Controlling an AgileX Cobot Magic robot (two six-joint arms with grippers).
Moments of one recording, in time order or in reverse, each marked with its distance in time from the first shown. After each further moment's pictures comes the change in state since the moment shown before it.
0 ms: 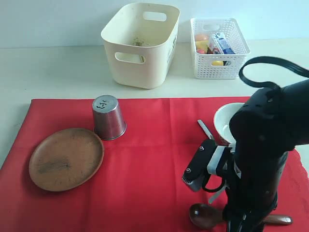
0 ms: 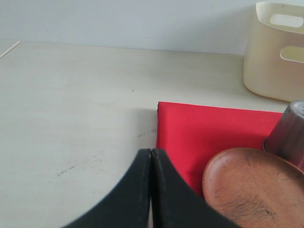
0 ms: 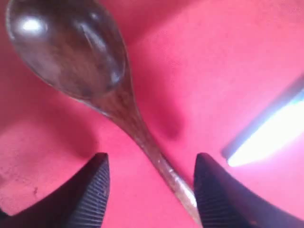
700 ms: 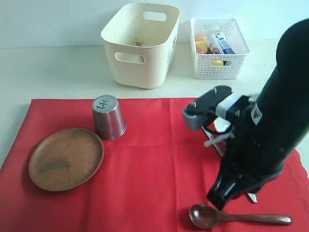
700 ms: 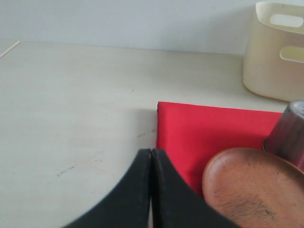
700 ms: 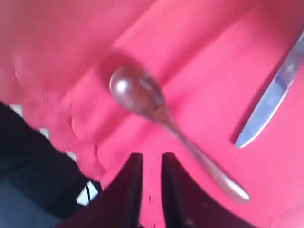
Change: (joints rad) left arm 0.000 0.000 0.000 0.000 0.000 0.000; right arm -0.070 -0.248 -0.130 0.202 0.169 0.029
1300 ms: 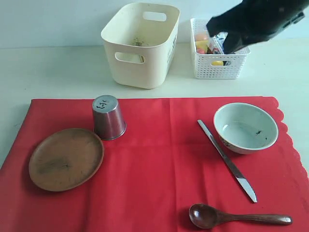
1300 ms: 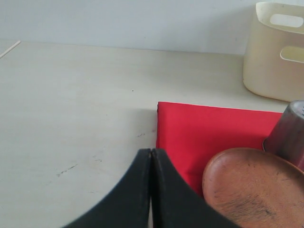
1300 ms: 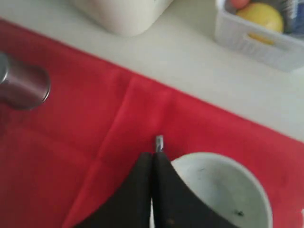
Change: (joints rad) left arm 0.000 0.000 0.000 0.000 0.000 0.000; right arm -0.360 0.122 -0.428 0.006 -0.174 0.007
